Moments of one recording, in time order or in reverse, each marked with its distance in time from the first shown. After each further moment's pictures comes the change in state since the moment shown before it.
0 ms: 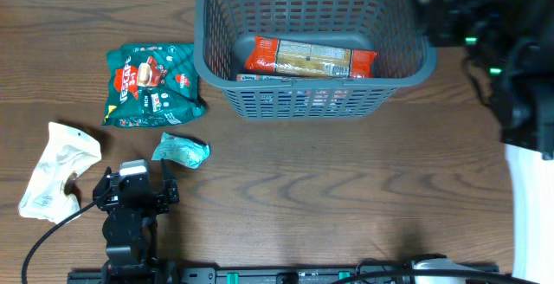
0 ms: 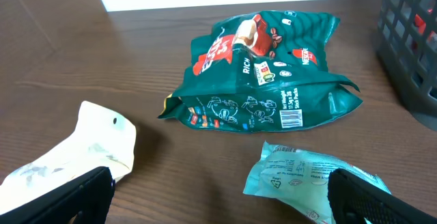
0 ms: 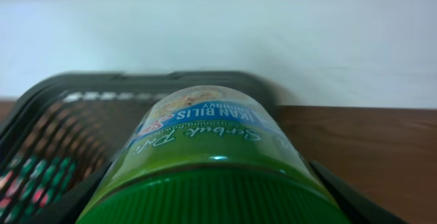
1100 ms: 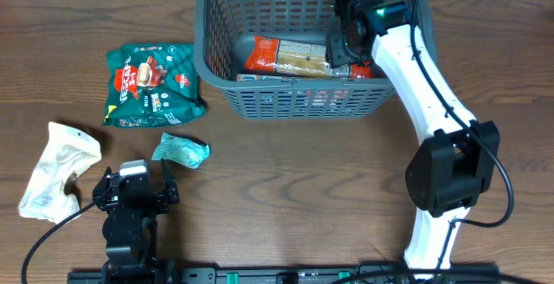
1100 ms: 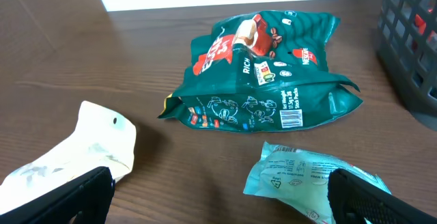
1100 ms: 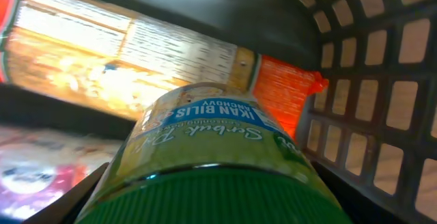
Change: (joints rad) left arm 0.000 0.000 0.000 0.000 0.000 0.000; right arm 0.120 0.642 0.000 -0.118 0.109 0.007
